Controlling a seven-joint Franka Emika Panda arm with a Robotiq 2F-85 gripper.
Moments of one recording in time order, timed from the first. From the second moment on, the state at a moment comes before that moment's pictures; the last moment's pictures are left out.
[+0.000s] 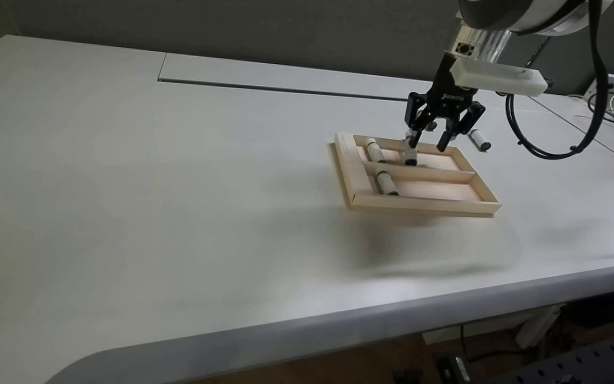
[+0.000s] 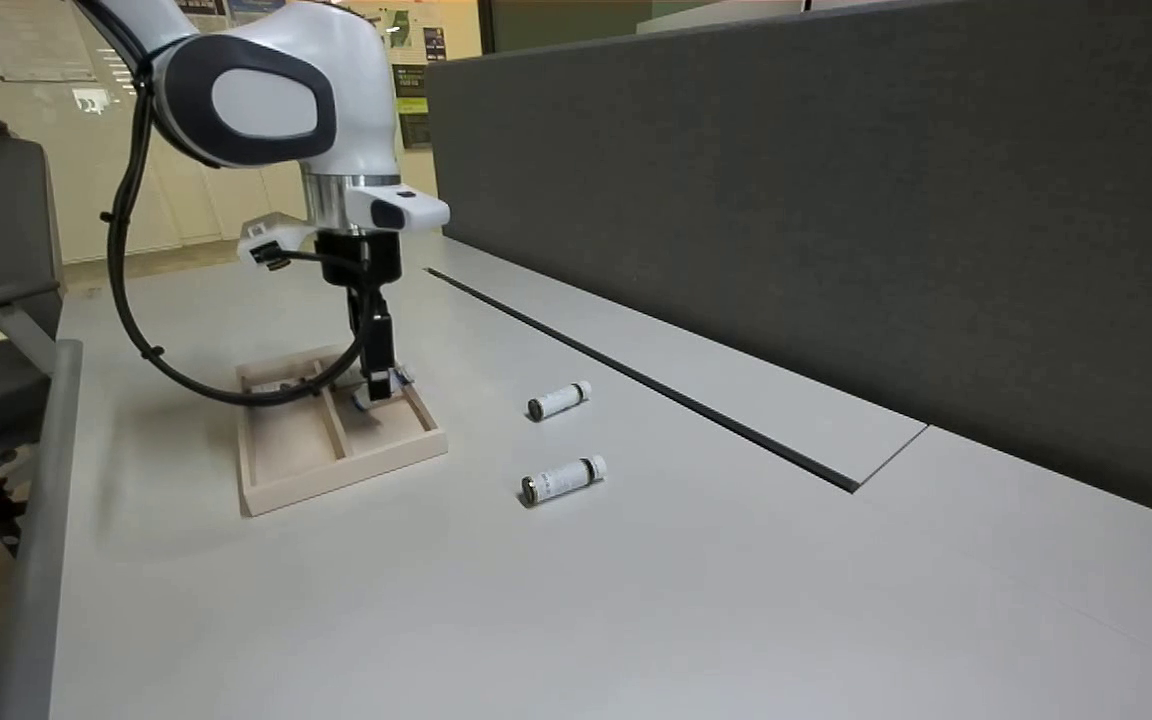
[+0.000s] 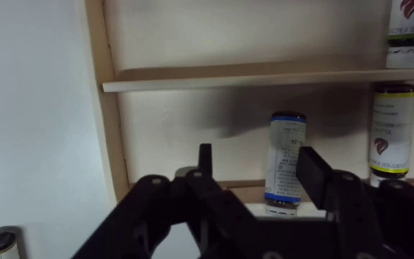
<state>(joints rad) 0.12 0.52 -0.06 -2.16 0.04 2.61 0.23</state>
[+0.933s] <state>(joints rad) 0.17 0.52 -0.09 -2.22 0.02 2.76 0.24</state>
